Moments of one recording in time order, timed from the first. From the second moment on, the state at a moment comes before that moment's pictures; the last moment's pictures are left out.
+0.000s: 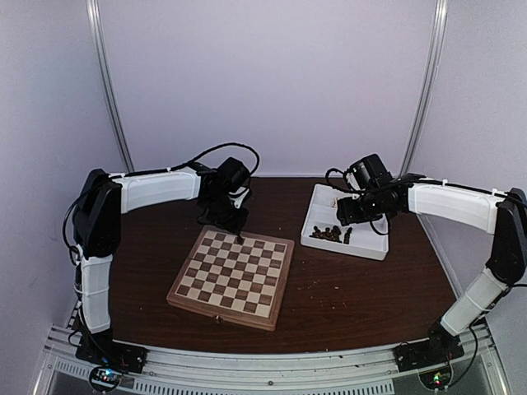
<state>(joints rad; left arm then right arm) -0.71 2.09 1.72 -0.79 -0.06 -0.23 0.52 1.56 1.16 -0.50 0.19 0.28</state>
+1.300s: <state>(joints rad) -0.80 1.65 1.41 -0.58 -0.05 -0.16 0.42 1.74 1.21 -0.51 0.19 0.32</state>
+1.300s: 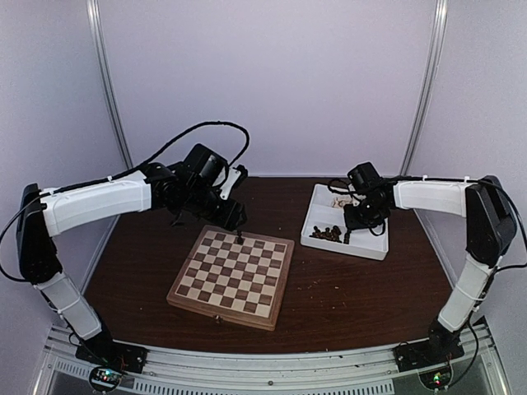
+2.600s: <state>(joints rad) -0.80 1.59 1.33 -0.52 -0.07 -0.16 0.37 1.87 1.28 -0.49 0.11 0.34</state>
